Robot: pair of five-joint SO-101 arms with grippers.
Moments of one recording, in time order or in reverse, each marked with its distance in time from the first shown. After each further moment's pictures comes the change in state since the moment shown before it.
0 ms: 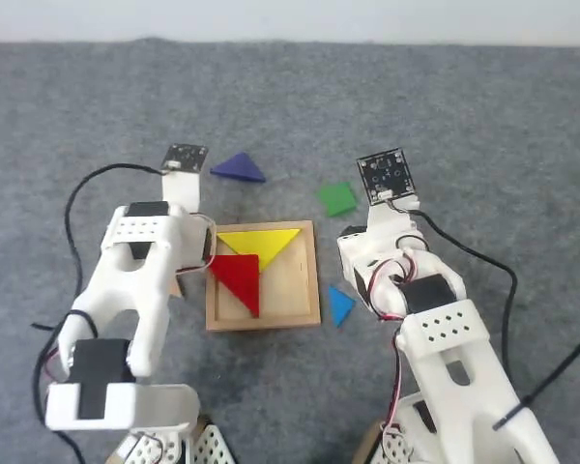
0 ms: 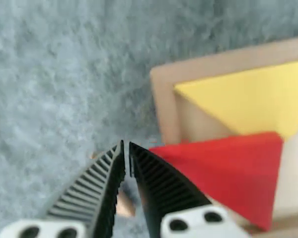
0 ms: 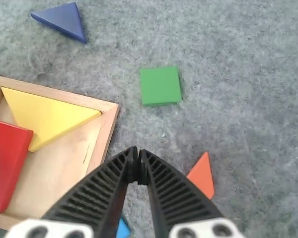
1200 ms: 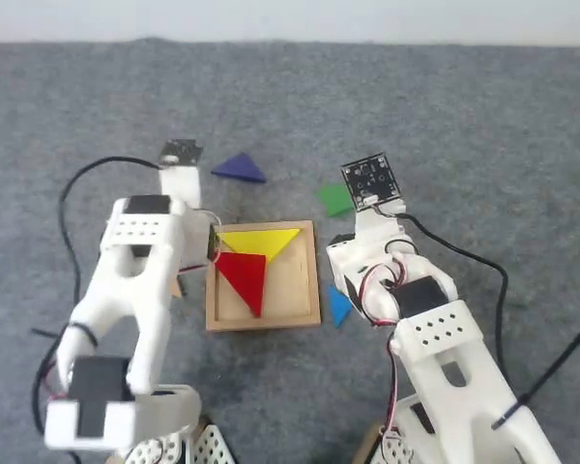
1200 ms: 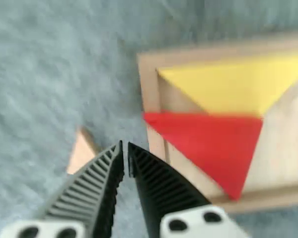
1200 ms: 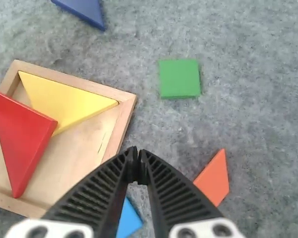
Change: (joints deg) left arm 1.8 -2.8 -2.7 13.0 4.9; right arm -3.4 0.0 0.0 1.7 0.0
